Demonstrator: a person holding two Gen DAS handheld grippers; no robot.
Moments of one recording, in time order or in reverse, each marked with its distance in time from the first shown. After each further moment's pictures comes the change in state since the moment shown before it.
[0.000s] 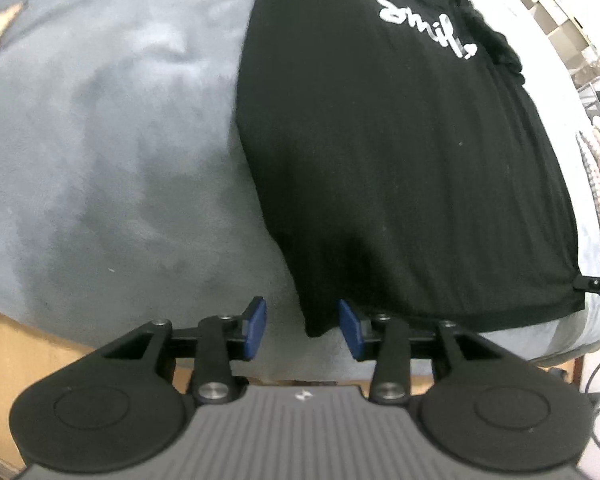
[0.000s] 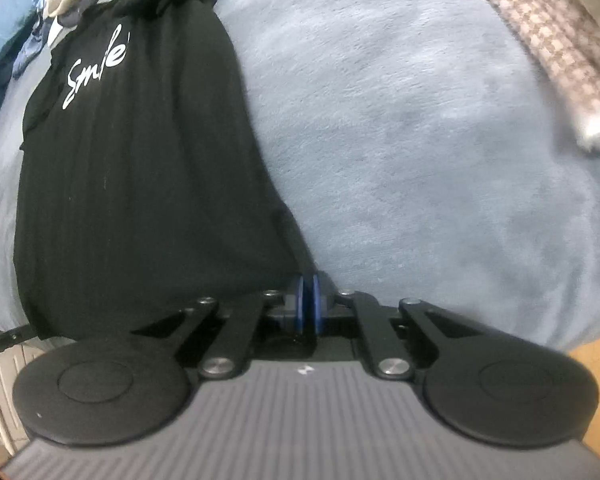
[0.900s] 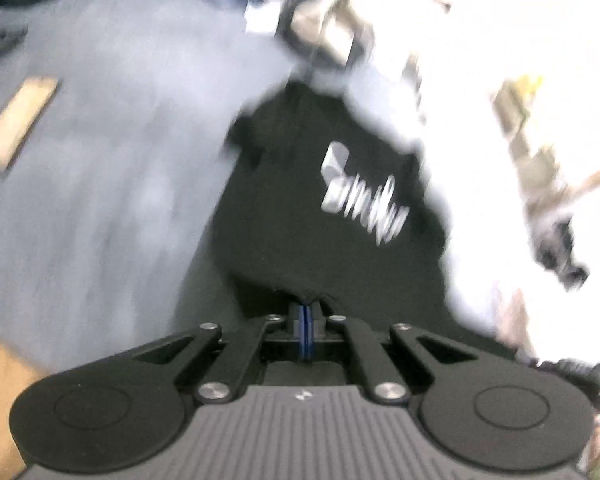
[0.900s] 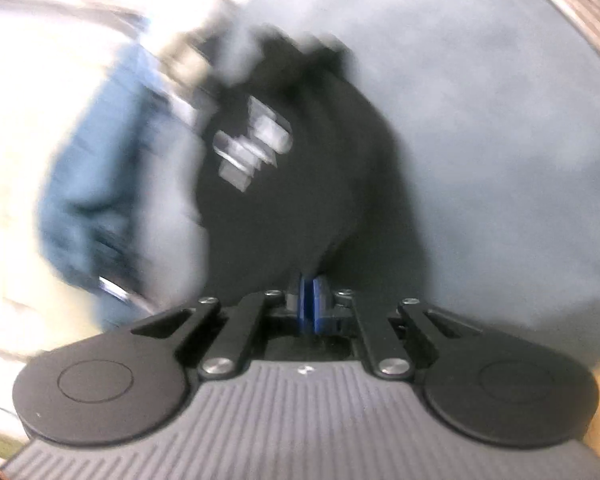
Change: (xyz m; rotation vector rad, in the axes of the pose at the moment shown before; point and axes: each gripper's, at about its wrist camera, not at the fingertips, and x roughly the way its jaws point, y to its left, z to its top) left arm -0.150 -0.018 0.108 -0.225 -0.305 -0.175; right arm -0.089 0.019 0.055 0.201 -0.134 0.589
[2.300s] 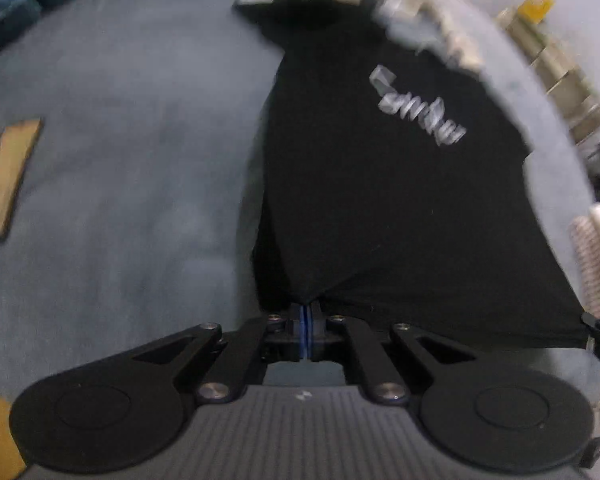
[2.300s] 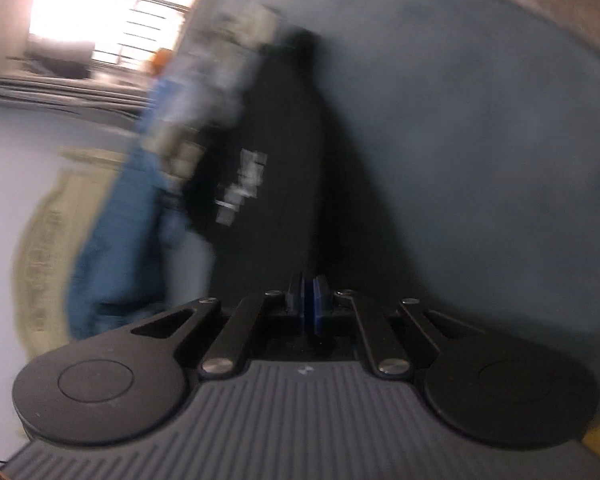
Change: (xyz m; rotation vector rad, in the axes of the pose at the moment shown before) left arm 0.139 -0.005 0.006 0.247 0.160 0.199; right arm 0.070 -0.067 -0.025 0.194 -0.137 -0.044
